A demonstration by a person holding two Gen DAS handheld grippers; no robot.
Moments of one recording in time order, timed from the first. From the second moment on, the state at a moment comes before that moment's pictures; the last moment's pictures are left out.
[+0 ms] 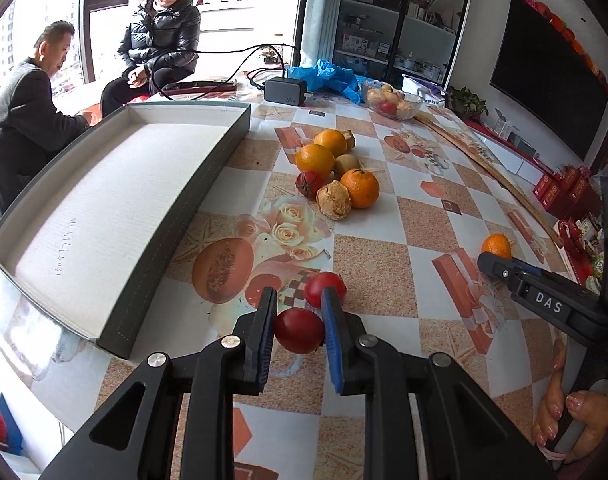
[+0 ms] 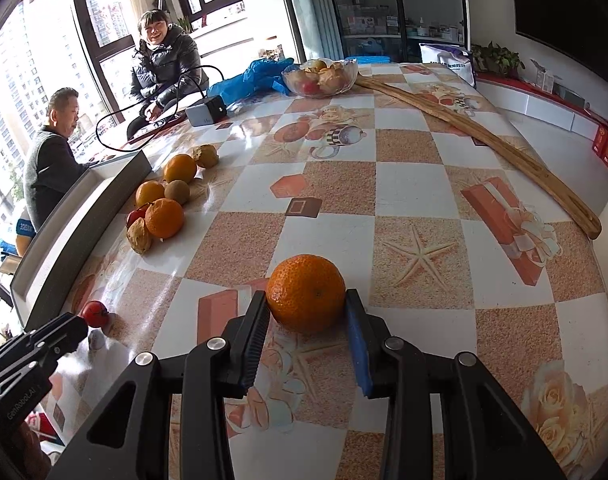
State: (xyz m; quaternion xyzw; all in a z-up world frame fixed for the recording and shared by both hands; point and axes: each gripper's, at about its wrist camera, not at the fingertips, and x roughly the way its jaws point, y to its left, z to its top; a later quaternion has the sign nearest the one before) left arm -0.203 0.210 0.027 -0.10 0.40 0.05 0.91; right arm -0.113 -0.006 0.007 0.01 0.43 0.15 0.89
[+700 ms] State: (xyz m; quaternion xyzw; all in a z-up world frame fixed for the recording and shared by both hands) left arm -0.179 0.200 0.019 -0.03 0.42 -0.02 0.91; right arm -0.114 0.046 0.045 0.00 0.45 0.18 0.87
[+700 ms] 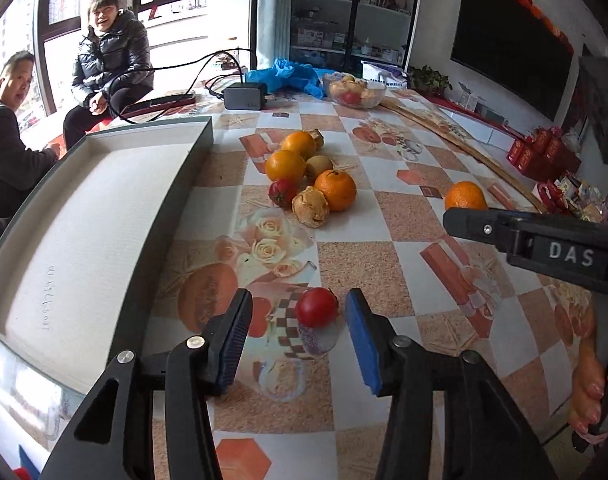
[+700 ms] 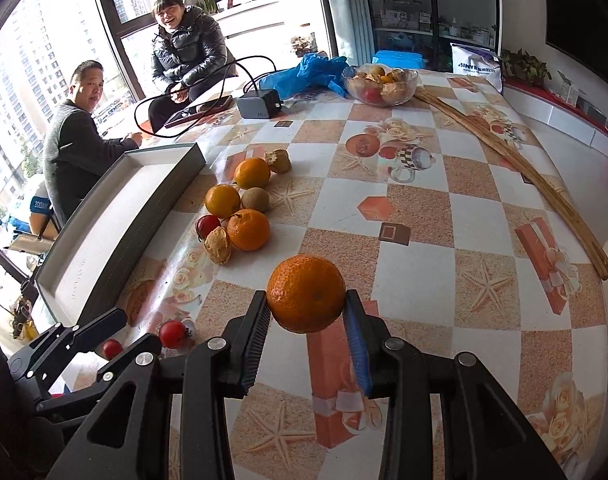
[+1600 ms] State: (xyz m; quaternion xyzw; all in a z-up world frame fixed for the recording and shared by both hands) left arm -0.169 0.371 0.071 -0.09 0.44 0.16 0.88; right arm -0.076 0.227 0.085 -0.06 0.47 0.35 0.81
